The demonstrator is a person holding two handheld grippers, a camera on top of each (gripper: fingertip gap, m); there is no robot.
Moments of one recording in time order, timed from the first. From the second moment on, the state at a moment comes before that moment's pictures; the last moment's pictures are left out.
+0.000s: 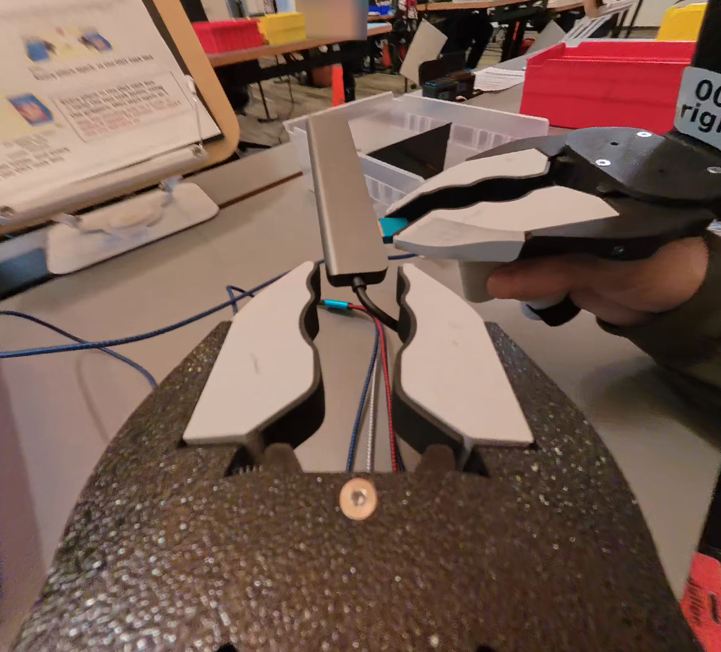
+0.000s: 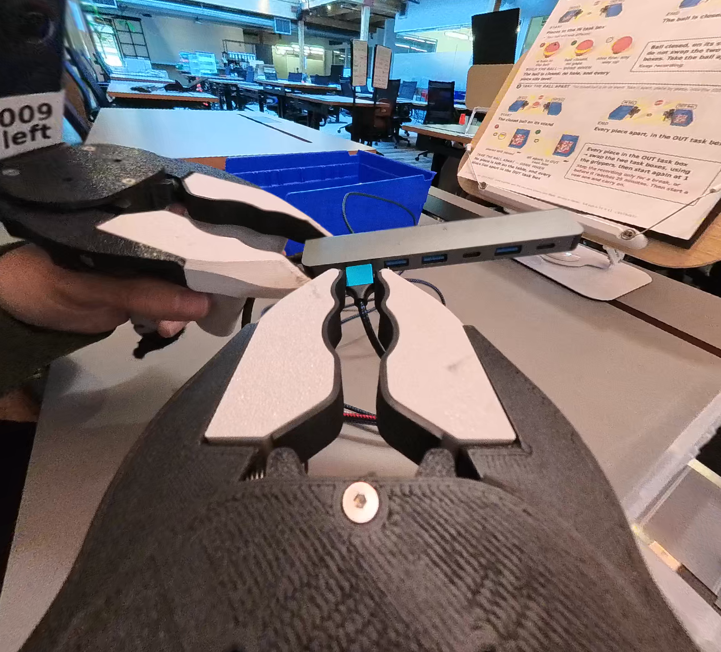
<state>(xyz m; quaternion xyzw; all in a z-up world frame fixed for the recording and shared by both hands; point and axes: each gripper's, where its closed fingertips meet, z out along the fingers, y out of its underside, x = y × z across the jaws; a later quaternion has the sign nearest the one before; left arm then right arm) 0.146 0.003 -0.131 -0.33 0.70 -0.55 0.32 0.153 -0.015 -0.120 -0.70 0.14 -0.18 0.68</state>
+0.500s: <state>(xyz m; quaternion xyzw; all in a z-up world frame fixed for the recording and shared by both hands) 0.148 0.019 -0.130 -0.31 0.65 -0.54 0.43 0.148 0.001 -0.120 -0.69 0.14 -0.14 0.70</state>
